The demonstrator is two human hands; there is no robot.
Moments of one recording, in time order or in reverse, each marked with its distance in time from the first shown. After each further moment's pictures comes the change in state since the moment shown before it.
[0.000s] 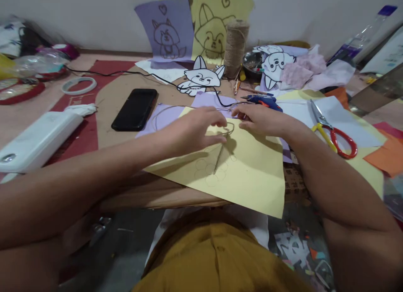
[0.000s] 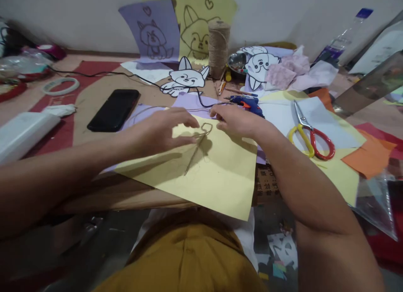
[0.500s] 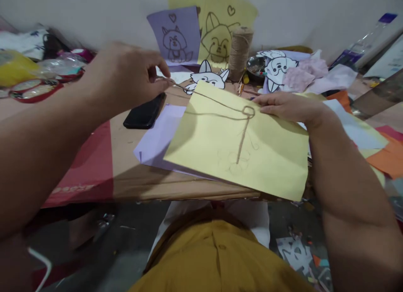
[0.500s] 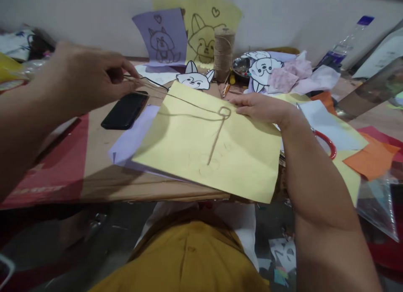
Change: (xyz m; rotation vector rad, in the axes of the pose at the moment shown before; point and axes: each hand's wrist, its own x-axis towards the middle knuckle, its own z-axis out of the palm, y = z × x) left_hand -0.035 -0.052 -0.093 0.486 0.291 -0.397; right_hand -0.023 0.016 -0.050 0.373 -0.054 0.078
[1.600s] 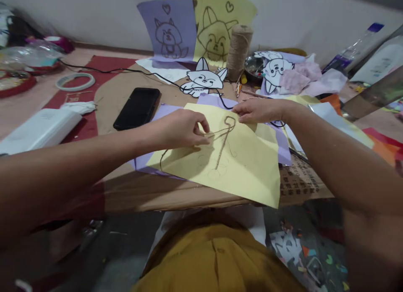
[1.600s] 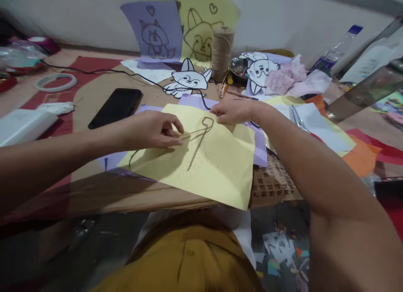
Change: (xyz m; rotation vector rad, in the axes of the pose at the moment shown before) left_hand -0.017 0.050 0.069 -0.609 -0.476 0.208; right_hand 0.070 -0.002 0.020 -0.290 -0.207 -0.128
